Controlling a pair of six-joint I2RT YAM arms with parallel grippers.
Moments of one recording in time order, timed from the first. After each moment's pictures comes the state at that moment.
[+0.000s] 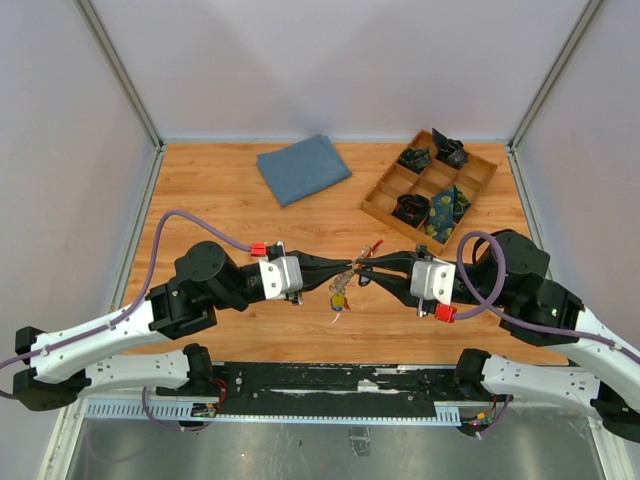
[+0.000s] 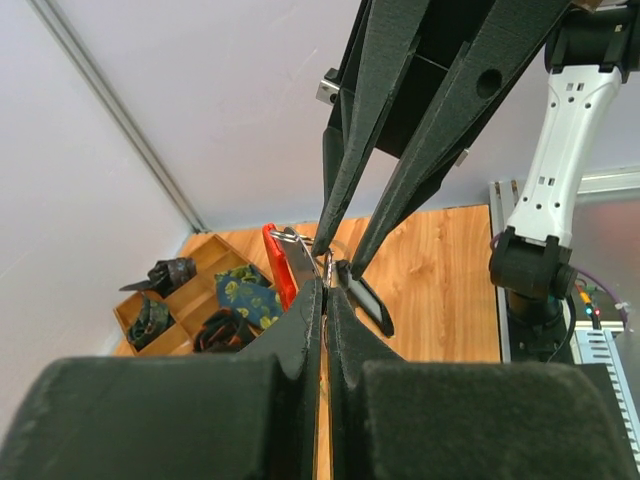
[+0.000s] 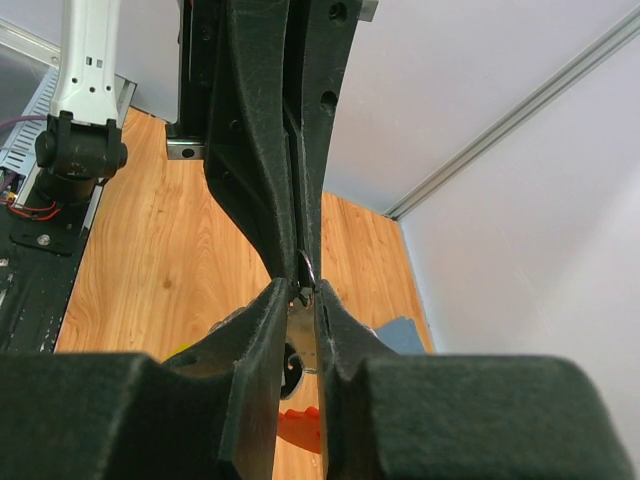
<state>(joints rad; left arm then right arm) -1.21 0.87 0.99 0.06 0.16 0.31 1.09 0.77 1.15 -0.35 -0.36 -0.63</state>
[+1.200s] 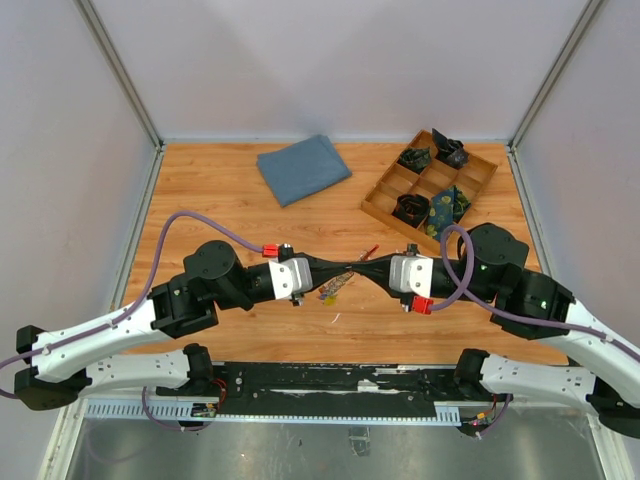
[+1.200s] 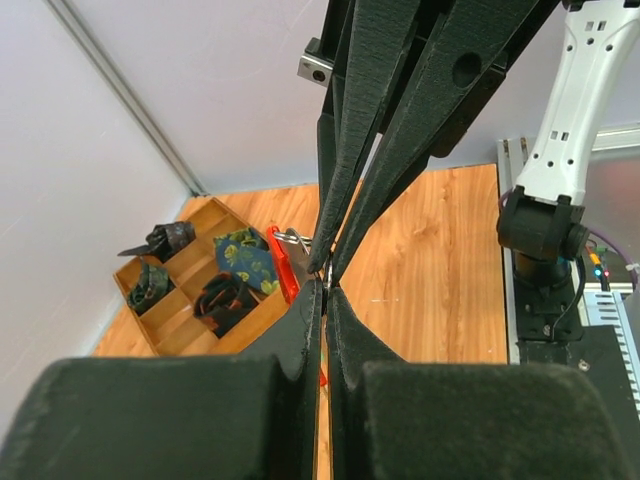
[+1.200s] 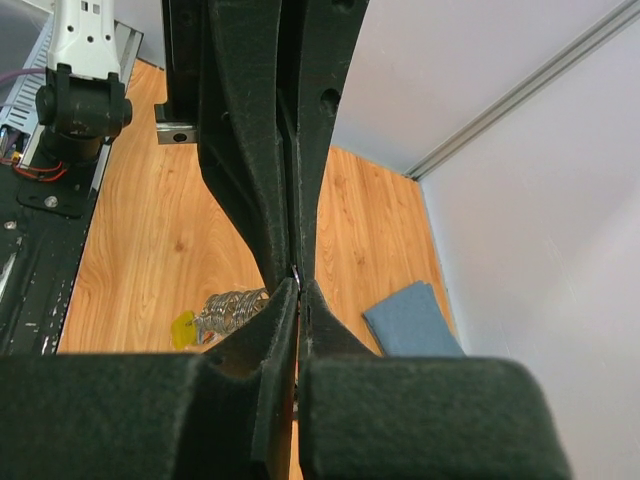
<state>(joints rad) -1.21 0.87 0.99 -0.03 0.14 0.33 1.09 0.83 1.17 -0.43 -0.34 -0.65</state>
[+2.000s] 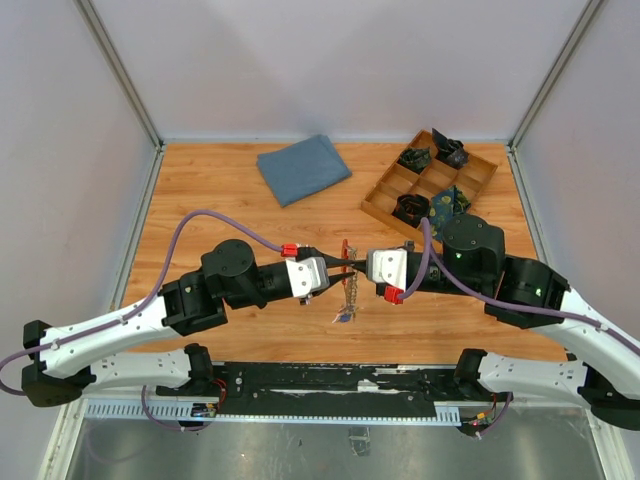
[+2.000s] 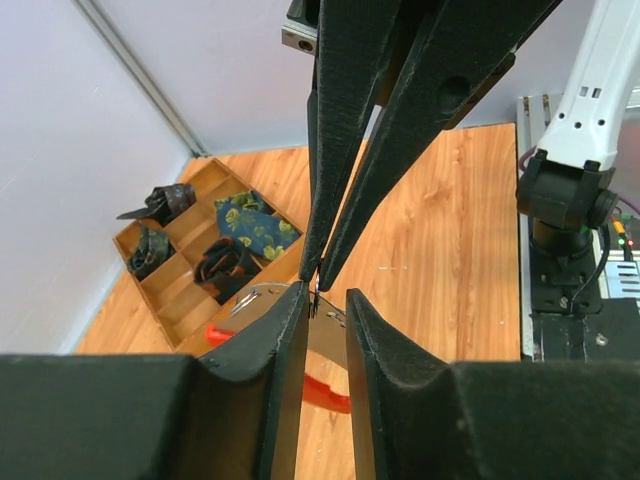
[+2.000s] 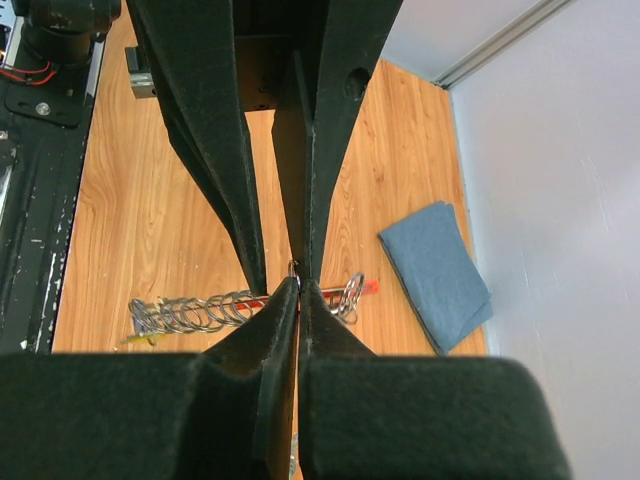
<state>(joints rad) -1.21 0.92 0.99 -0.06 0.09 0.35 1.09 0.92 1.31 -0.68 -0.23 -0.69</state>
